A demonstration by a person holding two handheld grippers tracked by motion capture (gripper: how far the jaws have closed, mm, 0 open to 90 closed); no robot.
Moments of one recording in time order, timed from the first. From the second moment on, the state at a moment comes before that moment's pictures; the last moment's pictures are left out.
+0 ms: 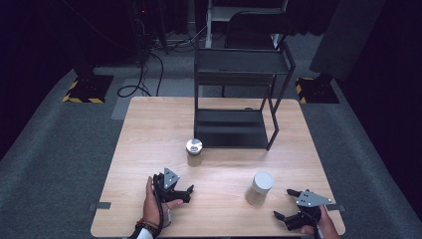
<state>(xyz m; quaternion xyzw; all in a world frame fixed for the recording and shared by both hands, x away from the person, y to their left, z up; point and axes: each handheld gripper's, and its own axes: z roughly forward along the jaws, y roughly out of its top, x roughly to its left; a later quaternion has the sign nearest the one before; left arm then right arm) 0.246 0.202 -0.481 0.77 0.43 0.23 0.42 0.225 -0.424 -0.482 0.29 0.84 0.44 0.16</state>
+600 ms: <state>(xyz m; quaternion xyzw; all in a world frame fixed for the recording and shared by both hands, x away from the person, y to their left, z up) 0.272 0.193 -0.455 0.76 0.41 0.25 0.43 0.225 -0.424 -0.482 0.29 0.84 0.44 0.16</state>
